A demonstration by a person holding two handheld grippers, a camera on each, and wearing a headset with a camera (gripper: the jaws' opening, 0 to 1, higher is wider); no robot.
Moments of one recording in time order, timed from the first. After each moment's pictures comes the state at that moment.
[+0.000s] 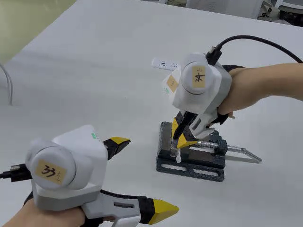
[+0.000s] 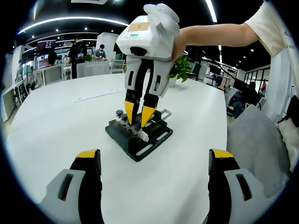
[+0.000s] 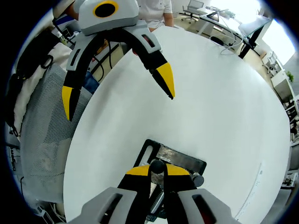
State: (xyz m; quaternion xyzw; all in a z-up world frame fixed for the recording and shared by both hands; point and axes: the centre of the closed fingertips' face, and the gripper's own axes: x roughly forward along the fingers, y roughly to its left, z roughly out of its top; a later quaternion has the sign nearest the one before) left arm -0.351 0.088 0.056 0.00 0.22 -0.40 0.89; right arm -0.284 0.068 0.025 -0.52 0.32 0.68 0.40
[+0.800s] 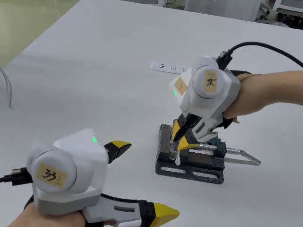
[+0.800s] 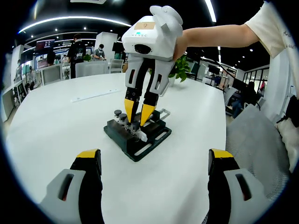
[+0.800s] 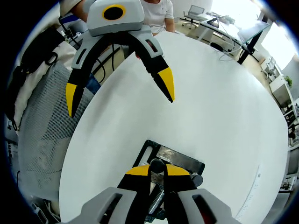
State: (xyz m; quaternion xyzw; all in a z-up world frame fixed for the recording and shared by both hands) left arm -0.353 0.086 0.057 0.00 0.22 -0.40 0.89; right arm -0.283 0.064 0.028 -0.52 0.29 0.70 0.40
